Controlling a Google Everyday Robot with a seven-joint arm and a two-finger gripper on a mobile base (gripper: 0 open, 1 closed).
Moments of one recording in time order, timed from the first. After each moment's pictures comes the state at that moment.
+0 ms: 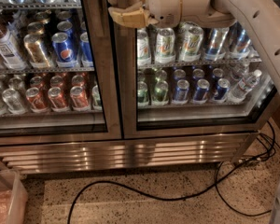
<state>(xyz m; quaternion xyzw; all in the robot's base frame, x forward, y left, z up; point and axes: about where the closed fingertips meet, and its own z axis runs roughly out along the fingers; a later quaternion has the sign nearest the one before) 0.611 0.048 1.036 -0.62 0.41 0.35 0.57</state>
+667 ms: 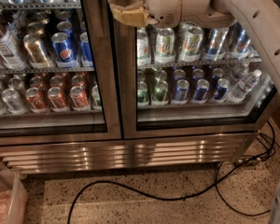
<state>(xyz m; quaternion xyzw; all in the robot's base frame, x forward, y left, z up) 0.611 0.048 1.036 -0.62 0.41 0.35 0.57</state>
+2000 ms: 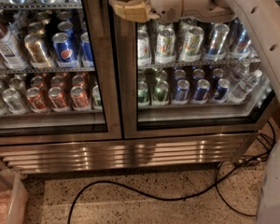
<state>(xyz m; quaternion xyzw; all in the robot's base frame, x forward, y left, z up) 0.626 0.043 1.042 -0.62 0.41 0.35 0.57</state>
